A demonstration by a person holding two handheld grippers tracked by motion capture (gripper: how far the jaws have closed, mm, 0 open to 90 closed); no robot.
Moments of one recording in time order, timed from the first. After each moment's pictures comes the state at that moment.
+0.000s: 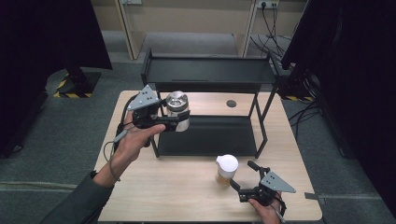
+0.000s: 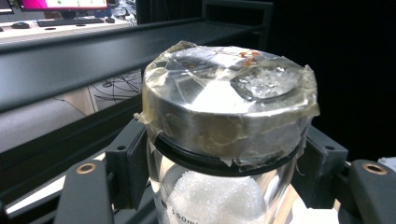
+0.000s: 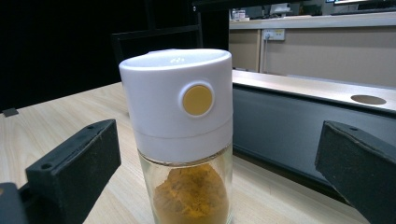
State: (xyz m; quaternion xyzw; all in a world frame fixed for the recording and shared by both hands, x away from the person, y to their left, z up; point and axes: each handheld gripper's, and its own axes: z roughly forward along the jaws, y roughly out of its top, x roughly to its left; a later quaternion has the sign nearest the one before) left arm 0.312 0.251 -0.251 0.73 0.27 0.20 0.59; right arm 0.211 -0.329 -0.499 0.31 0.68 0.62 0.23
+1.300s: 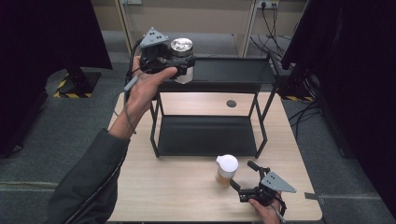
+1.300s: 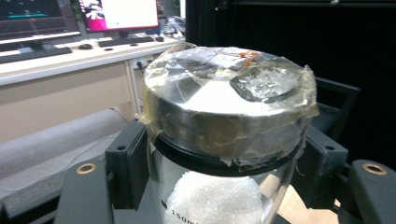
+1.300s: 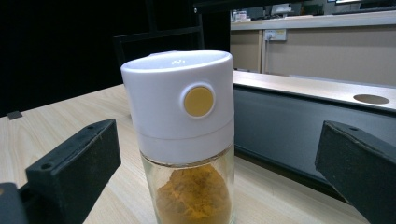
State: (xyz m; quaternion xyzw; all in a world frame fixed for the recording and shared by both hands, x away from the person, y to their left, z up) left arm 0.369 0.208 -0.167 0.70 0.33 0.28 0.57; right arm 0.211 -0.330 -0.500 0.31 0.68 0.63 0.22
